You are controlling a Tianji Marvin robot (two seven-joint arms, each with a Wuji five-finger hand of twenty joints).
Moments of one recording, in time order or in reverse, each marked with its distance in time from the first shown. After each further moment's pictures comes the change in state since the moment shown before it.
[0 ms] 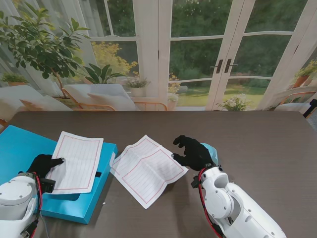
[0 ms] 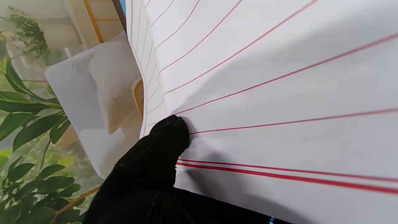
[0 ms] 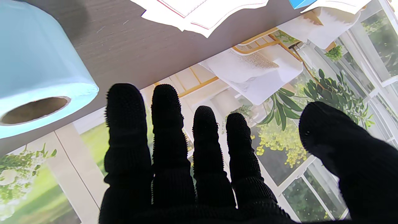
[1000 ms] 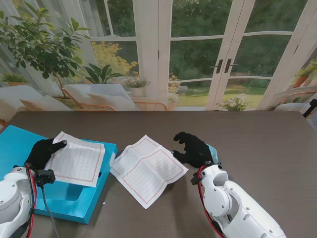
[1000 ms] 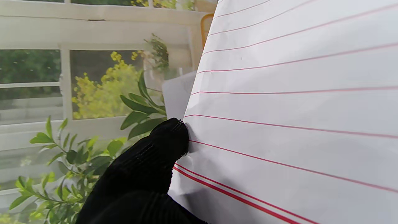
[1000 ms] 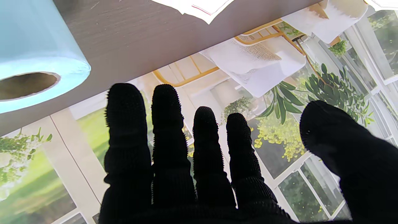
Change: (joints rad) left arm 0.075 -0.012 -0.051 -0.170 -0.300 -0.159 -0.067; right arm 0.017 -0.004 -0.010 0.003 -0.029 0.018 -0.037; left_hand -0.052 -0.009 0.111 0.000 0.018 0.000 0.022 0.037 0.065 -0.006 0.048 -0.001 0.106 -0.001 0.057 0.000 0.103 0.032 0.073 0.020; right_hand 0.000 -0.012 0.000 0.000 0.000 -0.002 0.000 0.000 -0.011 -0.001 0.009 0.000 0.000 -0.001 0.000 0.000 0.000 -0.001 0.004 -0.021
